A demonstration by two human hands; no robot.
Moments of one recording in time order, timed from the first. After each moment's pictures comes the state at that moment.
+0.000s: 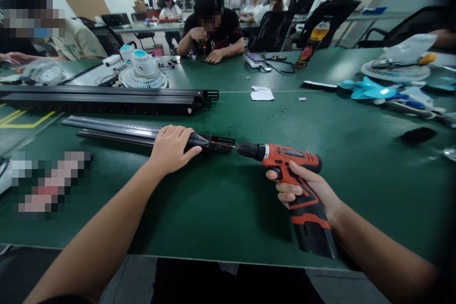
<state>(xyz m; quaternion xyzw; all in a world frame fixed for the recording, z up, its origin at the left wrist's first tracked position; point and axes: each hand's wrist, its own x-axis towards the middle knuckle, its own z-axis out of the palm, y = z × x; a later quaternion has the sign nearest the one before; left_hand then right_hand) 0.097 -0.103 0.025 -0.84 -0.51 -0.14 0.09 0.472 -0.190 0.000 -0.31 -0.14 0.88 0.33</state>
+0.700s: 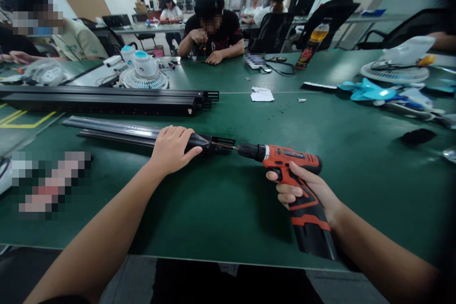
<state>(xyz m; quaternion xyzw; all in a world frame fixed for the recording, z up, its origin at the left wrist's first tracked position) 0.096 -0.103 0.023 -0.84 -0.51 -0.13 0.11 0.471 -0.191 0.003 -0.30 -0.13 0.89 0.33</state>
